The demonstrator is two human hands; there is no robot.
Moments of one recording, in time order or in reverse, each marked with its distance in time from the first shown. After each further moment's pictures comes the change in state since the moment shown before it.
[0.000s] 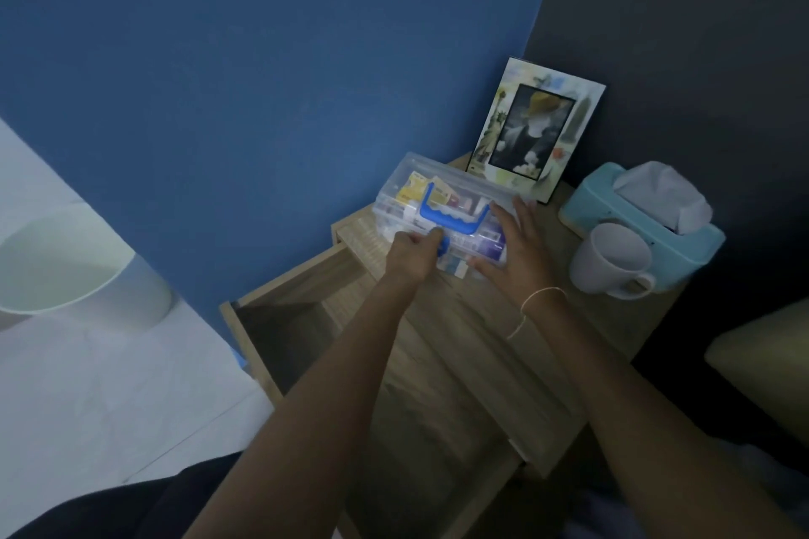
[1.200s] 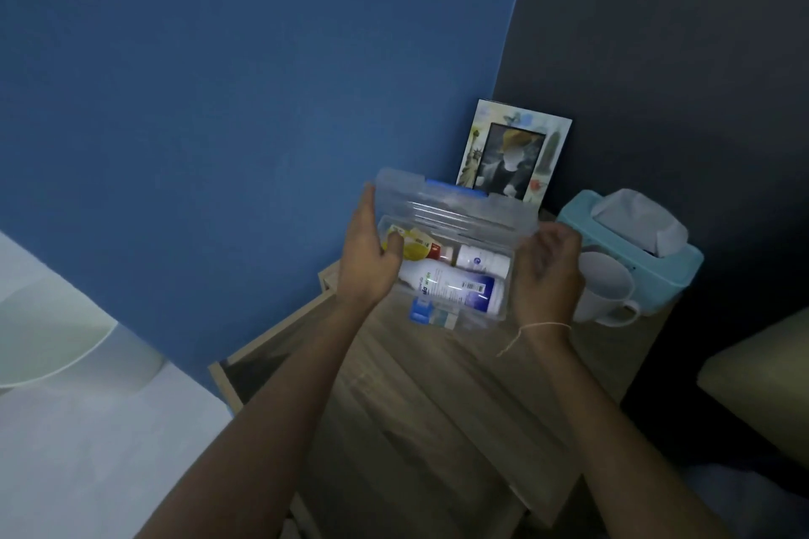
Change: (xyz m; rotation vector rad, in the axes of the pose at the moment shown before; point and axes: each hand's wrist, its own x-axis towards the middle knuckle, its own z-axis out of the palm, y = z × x) left_hand 0.015 0.044 -0.041 0.279 0.159 0.750; right_hand 0.003 -0.021 -0.030 0.708 0.675 0.173
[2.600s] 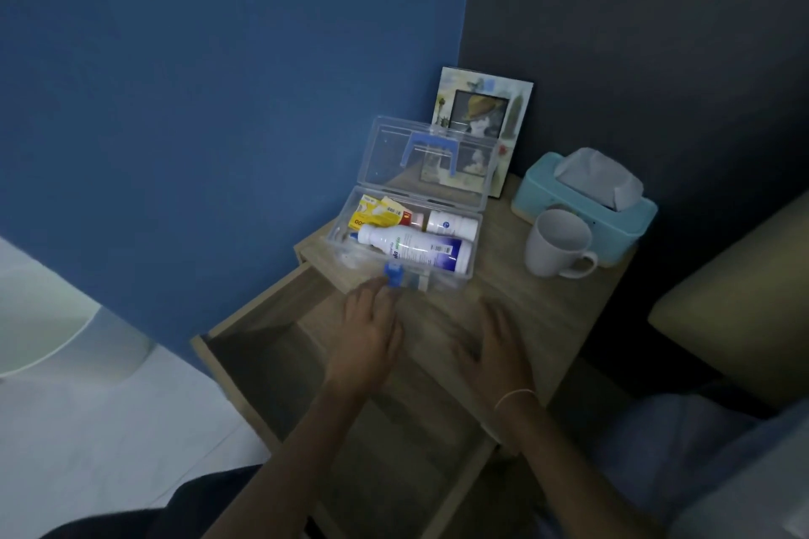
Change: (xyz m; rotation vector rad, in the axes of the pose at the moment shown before) left_hand -0.144 -0.018 0.014 0.589 -0.228 0.333; right_hand -0.123 0.063 -0.069 -0.803 -0.690 0.282
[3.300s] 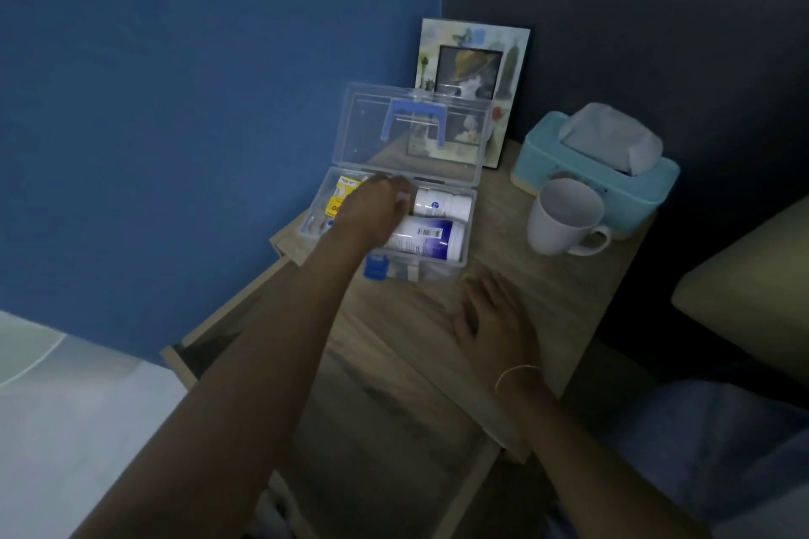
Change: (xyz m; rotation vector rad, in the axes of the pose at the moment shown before) left_hand 0.170 -0.006 0.007 -0.069 -0.353 -0.110; right_hand 0.033 0.018 0.008 -0.200 0.249 -0.246
